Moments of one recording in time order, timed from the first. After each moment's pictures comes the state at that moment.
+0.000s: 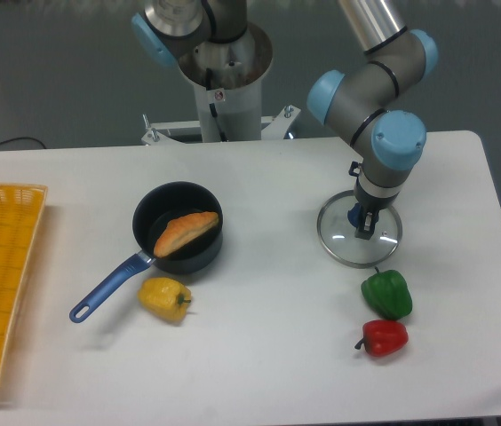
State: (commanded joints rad) arm 2.79 -1.95 -1.83 -0.99 1.64 2.52
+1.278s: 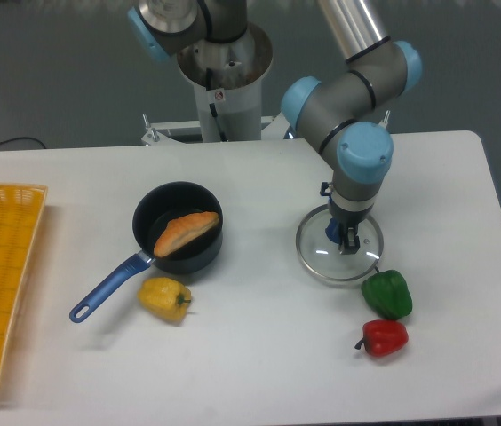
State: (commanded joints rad) arm 2.64 -1.93 -1.77 -1.05 1.63 2.01
